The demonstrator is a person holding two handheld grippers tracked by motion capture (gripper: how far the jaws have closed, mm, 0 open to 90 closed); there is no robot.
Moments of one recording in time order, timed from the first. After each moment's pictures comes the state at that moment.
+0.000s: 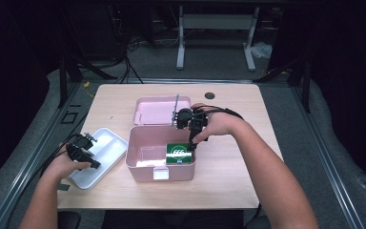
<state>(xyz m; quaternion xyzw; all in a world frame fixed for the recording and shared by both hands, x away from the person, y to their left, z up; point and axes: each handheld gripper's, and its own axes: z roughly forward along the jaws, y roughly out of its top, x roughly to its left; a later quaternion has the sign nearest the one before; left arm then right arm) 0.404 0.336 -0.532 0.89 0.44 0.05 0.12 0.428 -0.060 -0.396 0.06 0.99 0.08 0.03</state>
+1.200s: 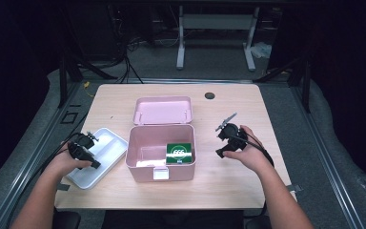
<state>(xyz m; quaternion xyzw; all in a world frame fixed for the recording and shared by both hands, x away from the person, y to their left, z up) 0.411 0.331 -0.531 0.90 0.43 0.04 0.10 0.403 -0.186 -0.474 0.36 0.91 0.17 0.15</state>
